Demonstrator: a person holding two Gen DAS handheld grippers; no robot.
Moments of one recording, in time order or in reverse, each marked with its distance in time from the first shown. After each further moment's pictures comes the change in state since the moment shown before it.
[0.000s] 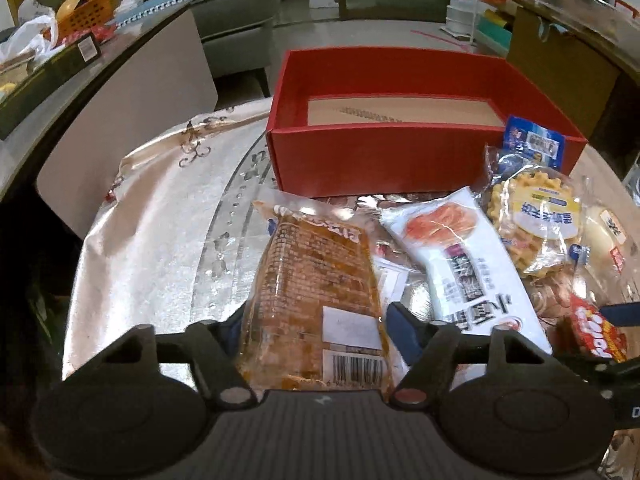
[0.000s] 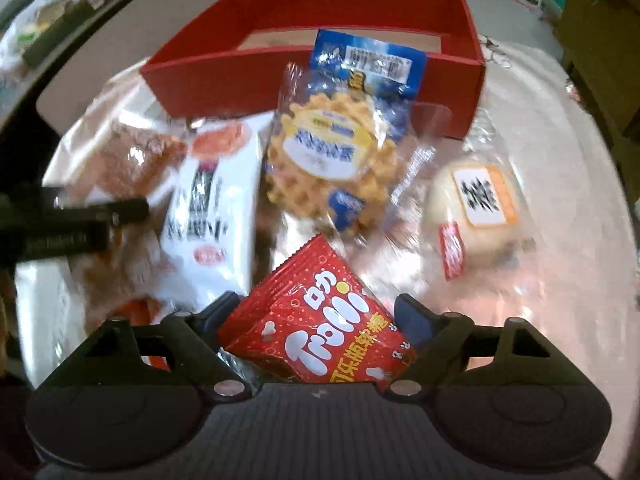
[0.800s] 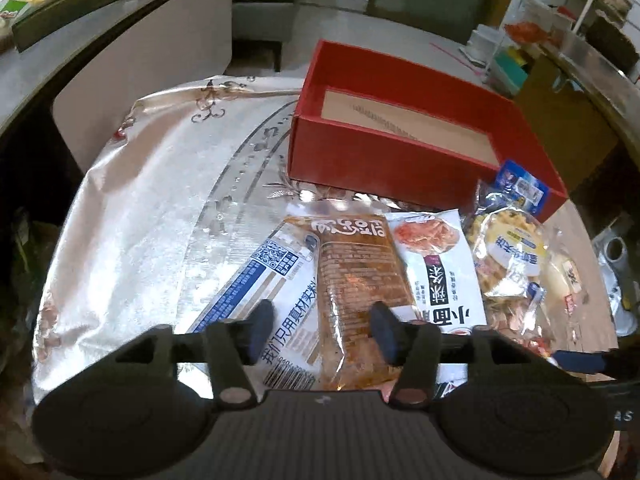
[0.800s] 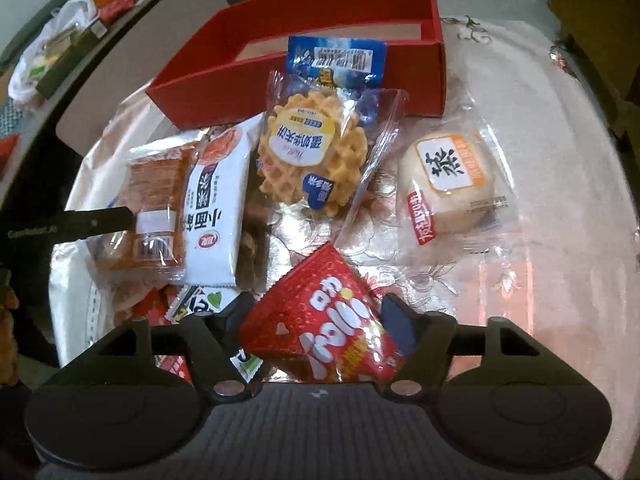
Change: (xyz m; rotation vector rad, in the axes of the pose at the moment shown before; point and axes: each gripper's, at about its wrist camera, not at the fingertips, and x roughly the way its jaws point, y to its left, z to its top) left arm -0.015 0.026 -0.001 -0.229 0.067 -0.123; right arm -0.023 -0.032 -0.010 0.095 -0.004 0.106
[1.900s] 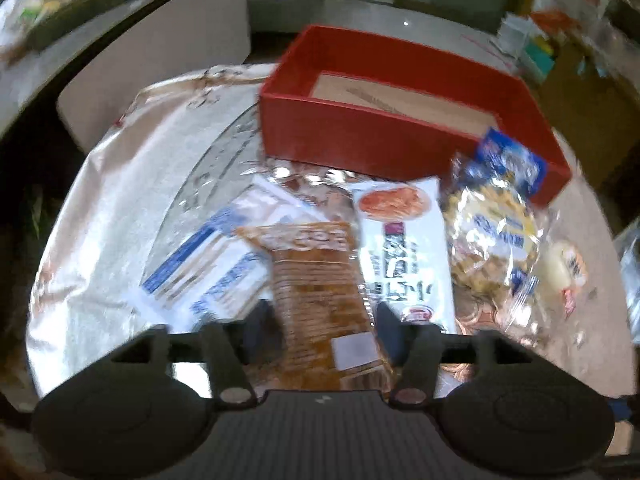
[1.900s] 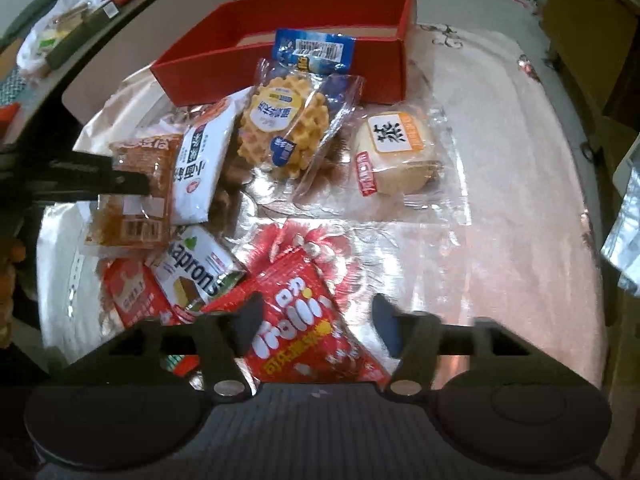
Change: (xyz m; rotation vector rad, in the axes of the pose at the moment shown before) left arm 0.012 -0.074 -0.022 0.011 0.012 0.156; right arm -0.030 -0.018 -0.043 -0.094 -0.006 -0.052
